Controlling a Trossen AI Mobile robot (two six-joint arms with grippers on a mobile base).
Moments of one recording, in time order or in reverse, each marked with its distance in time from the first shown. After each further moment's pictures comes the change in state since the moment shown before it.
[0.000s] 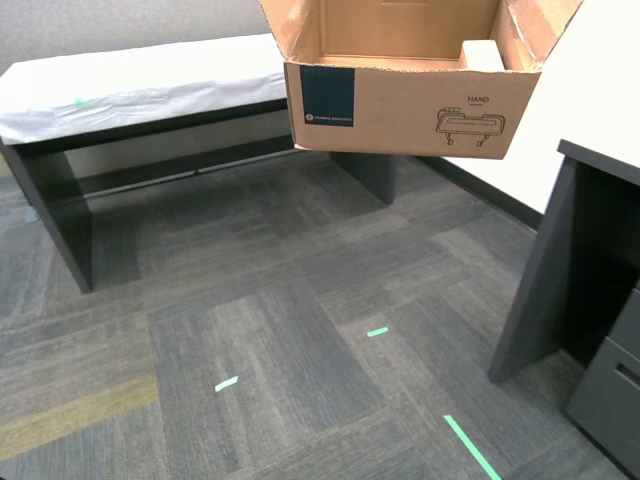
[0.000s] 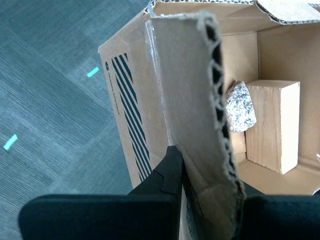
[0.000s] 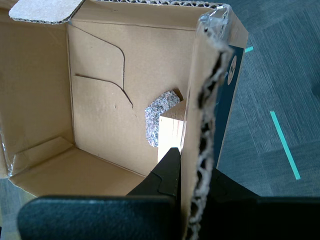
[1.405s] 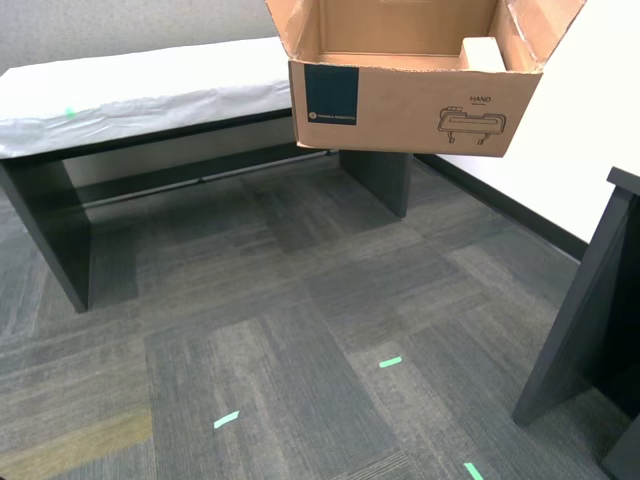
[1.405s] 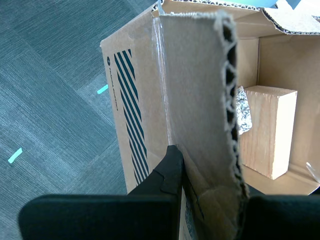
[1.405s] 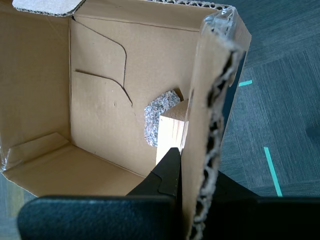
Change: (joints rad) arm 0 0.000 0.000 0.000 0.016 0.001 -0.065; arm 1 0.000 0.000 -0.001 0.015 0.000 -0.097
